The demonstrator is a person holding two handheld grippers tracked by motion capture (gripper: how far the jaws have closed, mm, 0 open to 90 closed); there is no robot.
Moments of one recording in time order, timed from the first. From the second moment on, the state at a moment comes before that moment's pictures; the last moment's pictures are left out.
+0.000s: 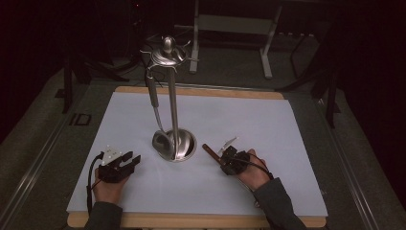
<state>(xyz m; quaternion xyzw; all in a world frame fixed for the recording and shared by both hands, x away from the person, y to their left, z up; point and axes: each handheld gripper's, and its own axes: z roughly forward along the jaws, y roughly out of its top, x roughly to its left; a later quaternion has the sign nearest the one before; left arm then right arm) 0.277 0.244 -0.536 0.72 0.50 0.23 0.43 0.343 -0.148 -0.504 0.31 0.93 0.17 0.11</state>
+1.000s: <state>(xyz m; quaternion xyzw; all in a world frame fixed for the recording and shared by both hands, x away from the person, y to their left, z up) 0.277 0.245 -0.537 0.72 0.50 0.24 0.42 0.349 -0.139 -0.473 0.36 0.91 0.21 0.06</state>
